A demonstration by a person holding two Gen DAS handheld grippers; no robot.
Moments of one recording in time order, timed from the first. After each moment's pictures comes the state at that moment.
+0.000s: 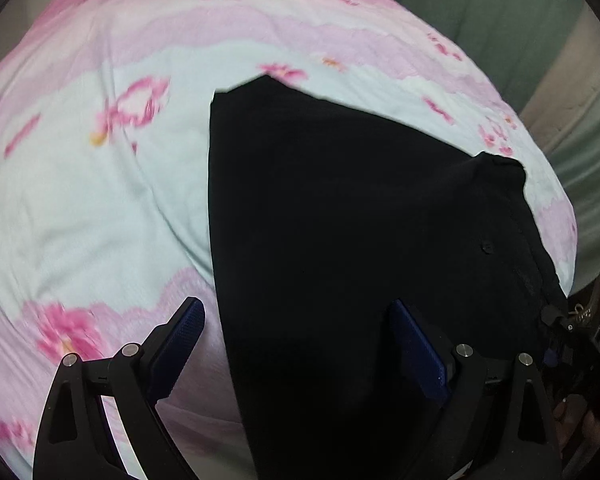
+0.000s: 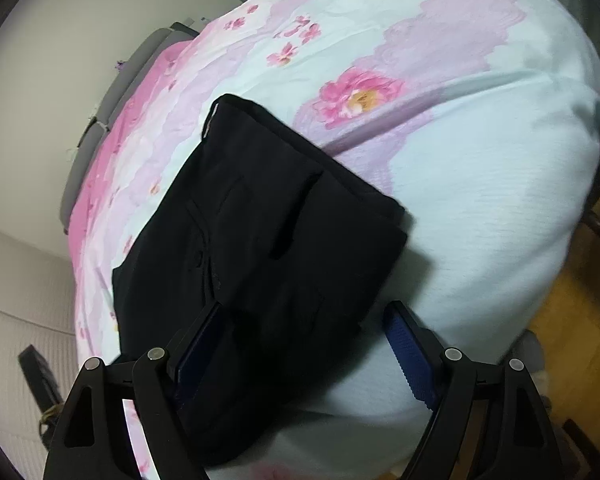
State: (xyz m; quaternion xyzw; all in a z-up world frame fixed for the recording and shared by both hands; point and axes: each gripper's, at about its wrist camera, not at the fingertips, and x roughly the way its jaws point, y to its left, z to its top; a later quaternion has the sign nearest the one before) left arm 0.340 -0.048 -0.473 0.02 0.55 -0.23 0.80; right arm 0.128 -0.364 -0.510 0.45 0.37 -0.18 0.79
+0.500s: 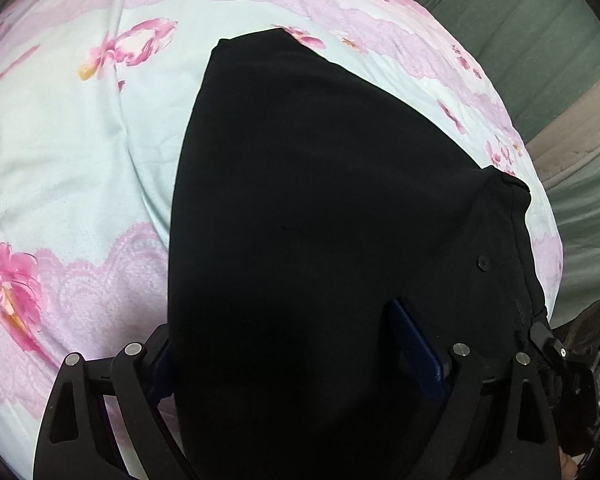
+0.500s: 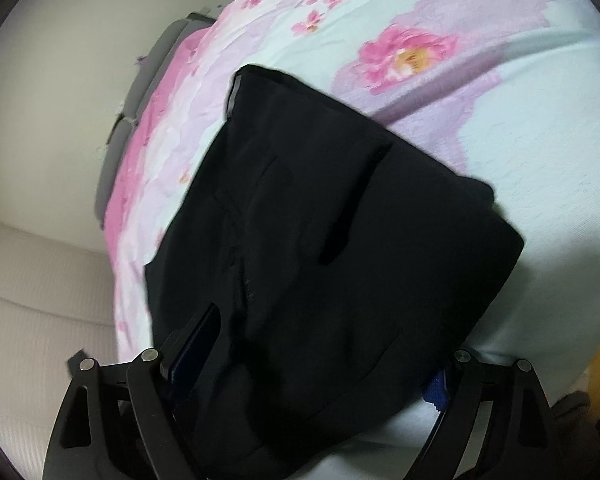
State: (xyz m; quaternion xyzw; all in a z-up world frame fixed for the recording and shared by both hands) left arm 0.334 -0.056 -0.495 -0.07 0.58 -0.22 0.78; right arm 0.153 -0.364 -0.528 0.50 0.37 -0.09 0.78
